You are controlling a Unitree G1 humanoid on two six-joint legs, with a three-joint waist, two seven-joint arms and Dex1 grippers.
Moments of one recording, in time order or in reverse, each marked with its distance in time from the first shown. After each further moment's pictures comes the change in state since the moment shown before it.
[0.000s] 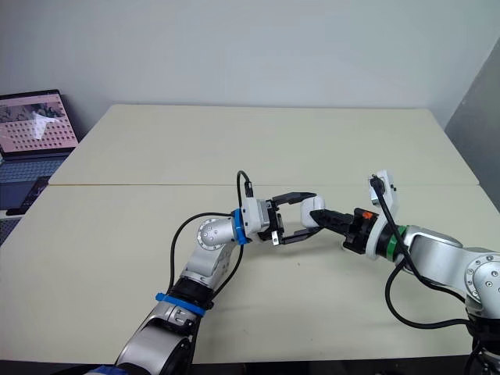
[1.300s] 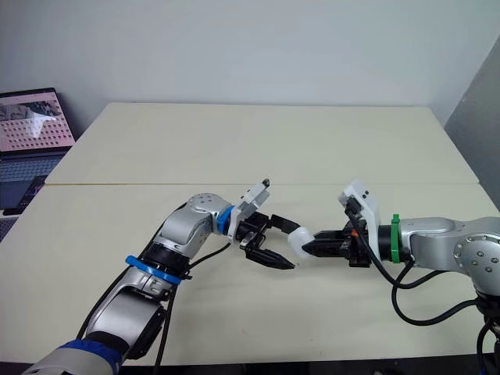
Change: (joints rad) left arm -0.214 0.237 -0.114 -0.037 -0.195 0.883 -0.522; right arm -0.202 -0.128 0.117 -0.012 -0.552 0.304 0.685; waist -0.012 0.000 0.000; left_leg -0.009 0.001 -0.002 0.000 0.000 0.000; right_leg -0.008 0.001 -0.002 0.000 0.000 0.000
